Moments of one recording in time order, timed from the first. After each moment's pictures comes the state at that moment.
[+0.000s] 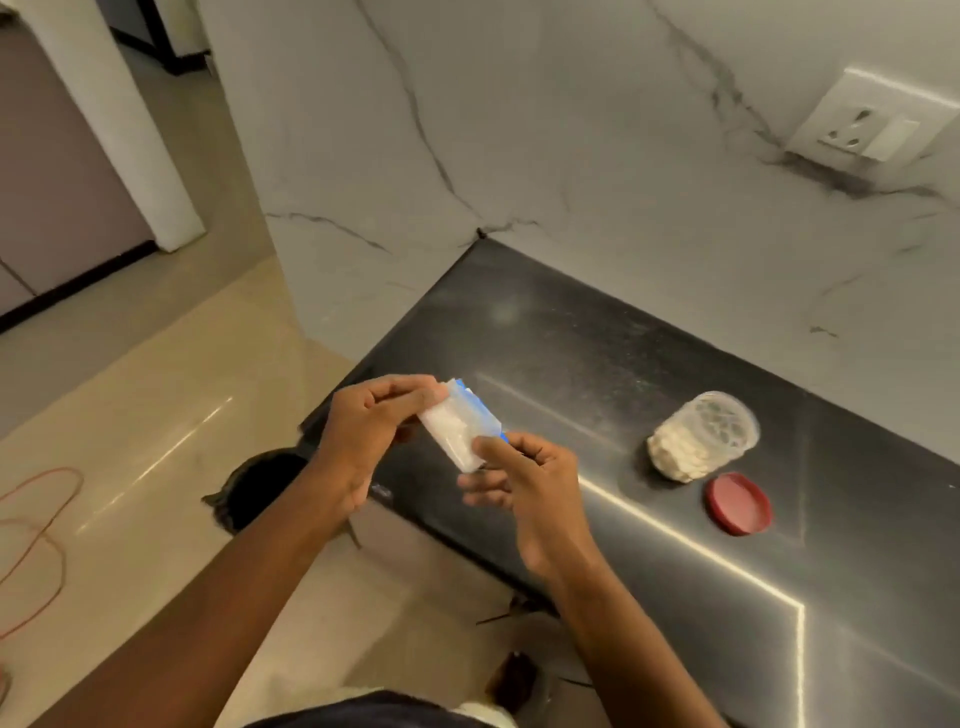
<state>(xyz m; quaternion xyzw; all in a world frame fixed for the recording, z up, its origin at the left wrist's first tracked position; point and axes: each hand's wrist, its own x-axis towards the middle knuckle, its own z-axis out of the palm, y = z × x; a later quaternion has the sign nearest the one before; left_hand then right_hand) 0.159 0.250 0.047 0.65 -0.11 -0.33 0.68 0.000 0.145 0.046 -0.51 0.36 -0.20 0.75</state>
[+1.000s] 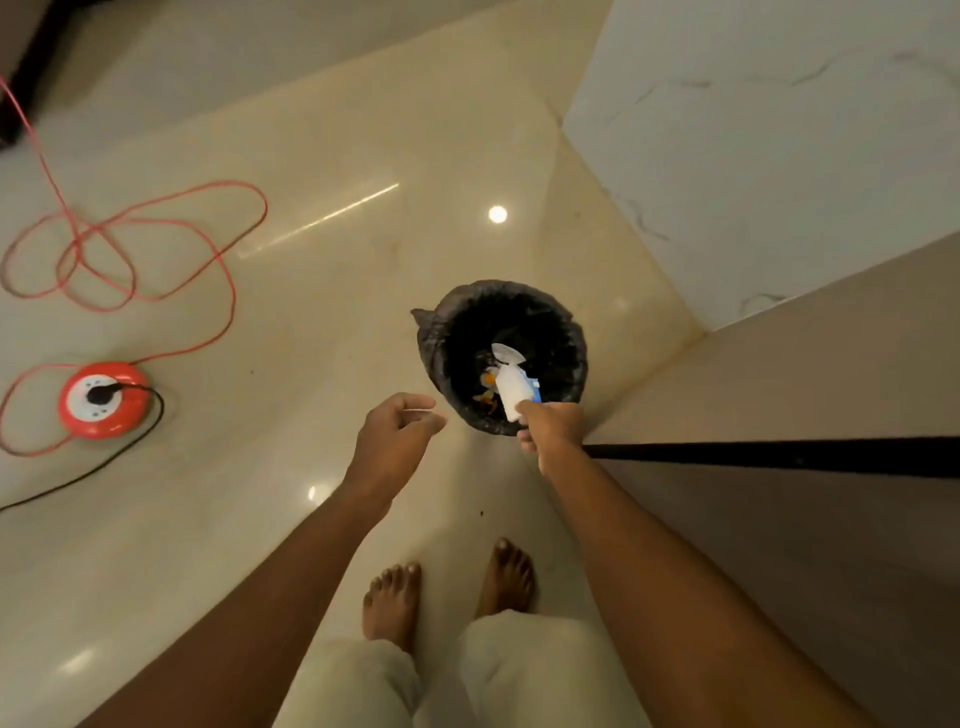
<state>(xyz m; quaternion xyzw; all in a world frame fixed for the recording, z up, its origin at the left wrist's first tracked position) 0.359 0.554 -0.466 0.75 0.19 -0.32 0.55 0.342 0.344 -0.545 -0.61 0.58 0.12 0.53</state>
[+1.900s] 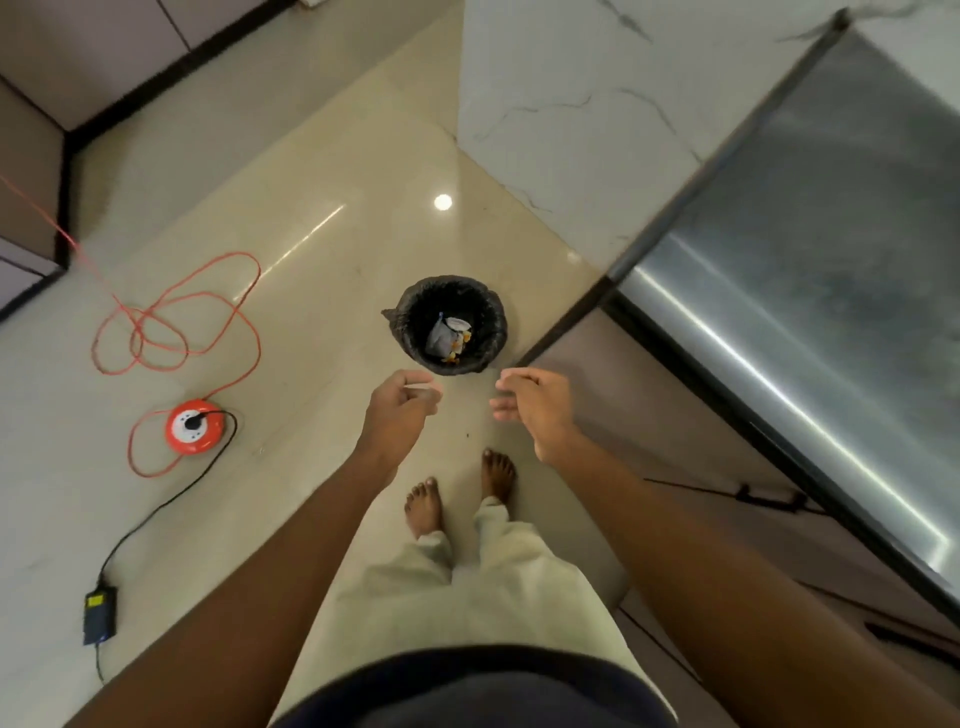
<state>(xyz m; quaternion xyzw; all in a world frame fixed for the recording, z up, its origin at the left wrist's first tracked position) 0.263 0.562 -0.155 0.75 0.10 -0.38 0.54 0.187 0.377 -0.174 -0.57 0.50 0.04 0.65</state>
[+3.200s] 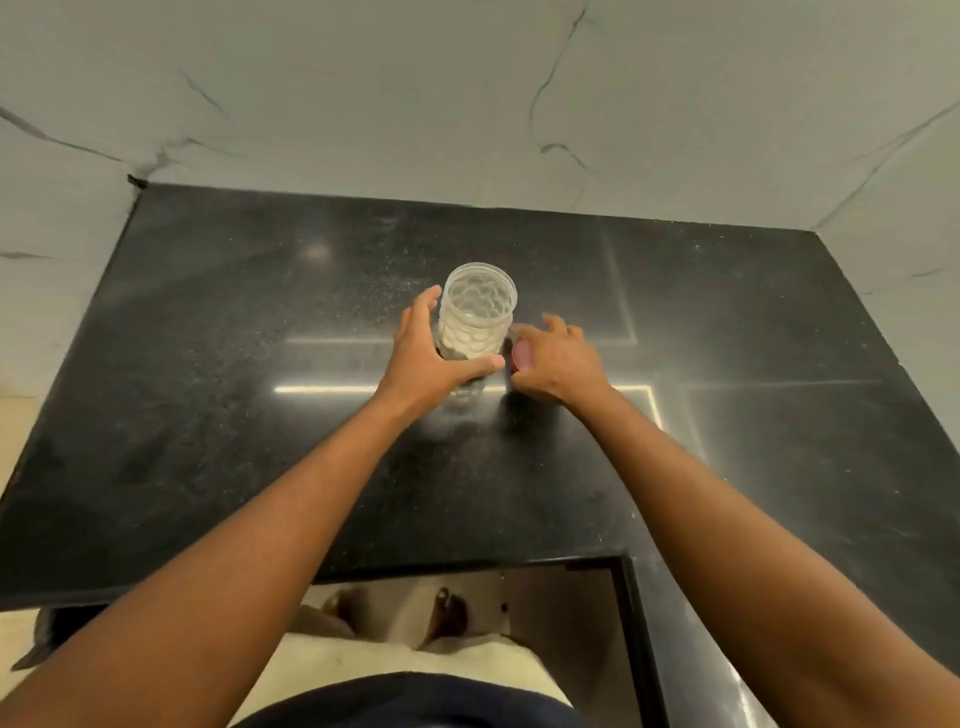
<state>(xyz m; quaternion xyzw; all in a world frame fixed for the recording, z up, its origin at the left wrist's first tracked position) -0.002 -0.004 -0.025 0.66 -0.48 -0.39 0.42 -0.183 -0.078 -0.007 -0.79 0.58 0.10 0.17</state>
